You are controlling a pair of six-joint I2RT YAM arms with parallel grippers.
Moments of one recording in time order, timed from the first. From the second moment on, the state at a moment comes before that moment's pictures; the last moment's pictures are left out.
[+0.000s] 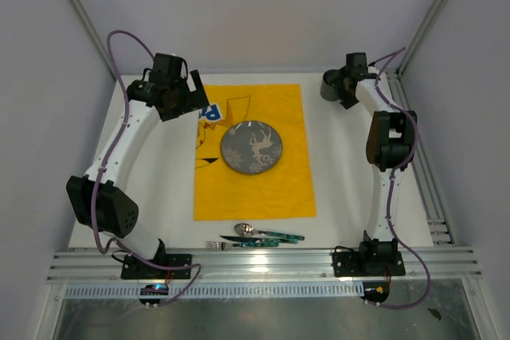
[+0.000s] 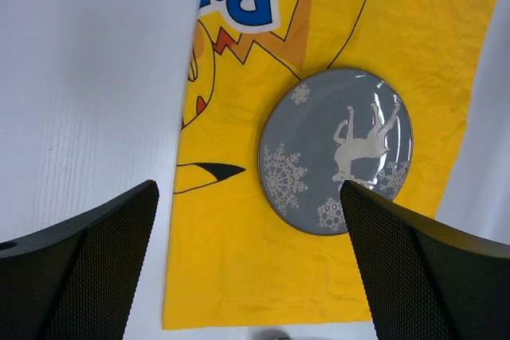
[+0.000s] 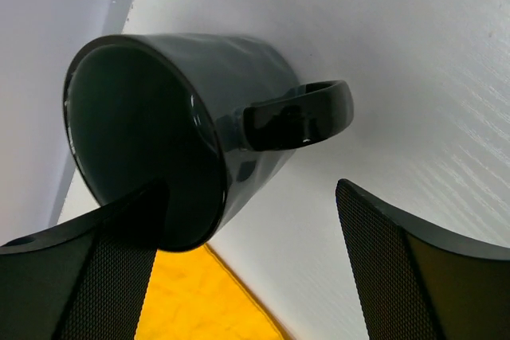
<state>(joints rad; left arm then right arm) -0.26 1.61 1.66 -0.89 -0.10 -0.51 0.02 2.31 1.94 -0.47 0.14 1.01</state>
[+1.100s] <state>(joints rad) -0.26 1.56 1.60 -0.90 -0.14 -0.50 -0.01 2.33 1.92 -0.45 0.06 0.93</state>
